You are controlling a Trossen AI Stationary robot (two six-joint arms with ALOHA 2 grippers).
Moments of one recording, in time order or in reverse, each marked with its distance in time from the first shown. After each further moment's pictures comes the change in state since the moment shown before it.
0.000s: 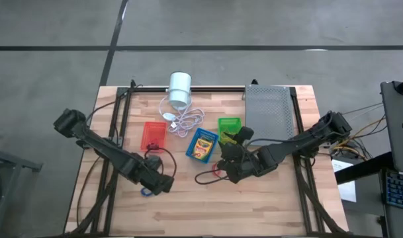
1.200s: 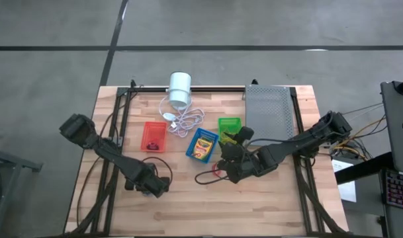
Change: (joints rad) left arm -0.027 0.118 -0.315 0.335 0.152 -0.311; right arm 0.001 0.000 0.000 0.000 0.000 0.000
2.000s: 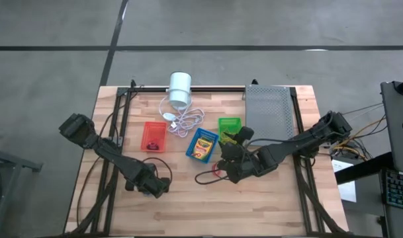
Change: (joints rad) left arm -0.001 0.000 -0.005 0.034 -0.014 0.009; right arm -0.001 0.000 0.000 0.000 0.000 0.000
